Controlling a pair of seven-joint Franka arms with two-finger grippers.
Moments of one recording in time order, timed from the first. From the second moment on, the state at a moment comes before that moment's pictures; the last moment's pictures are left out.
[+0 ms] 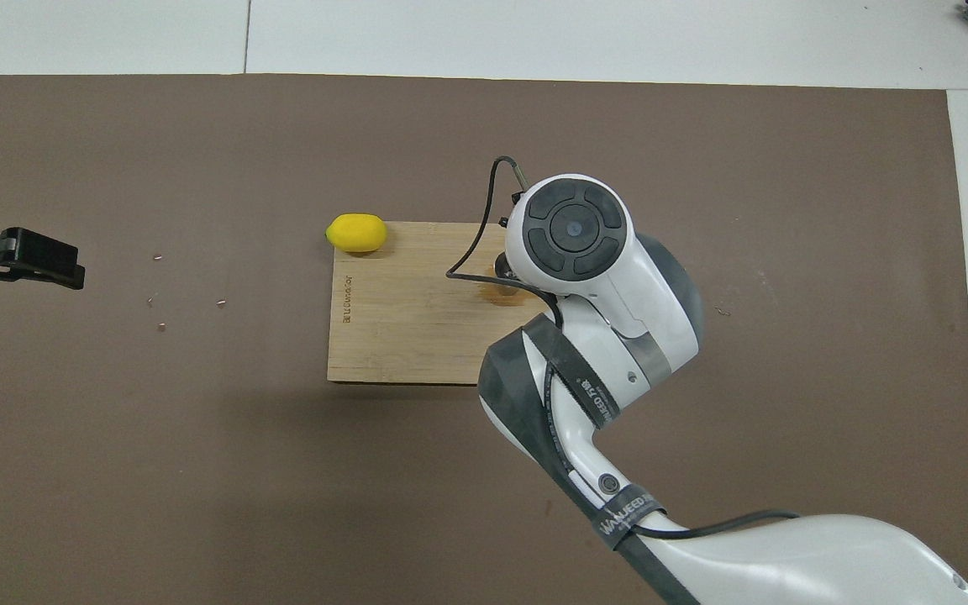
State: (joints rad) left arm 0.03 0.00 -0.08 -1.57 -0.02 1.52 -0.01; right arm 0.46 0.37 0.07 -1.60 -0.18 2.10 1.86
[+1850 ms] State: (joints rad) left arm 0.03 0.00 -0.08 -1.57 -0.02 1.52 -0.01; right arm 0.40 0.37 0.06 -1.56 0.00 2.07 1.86
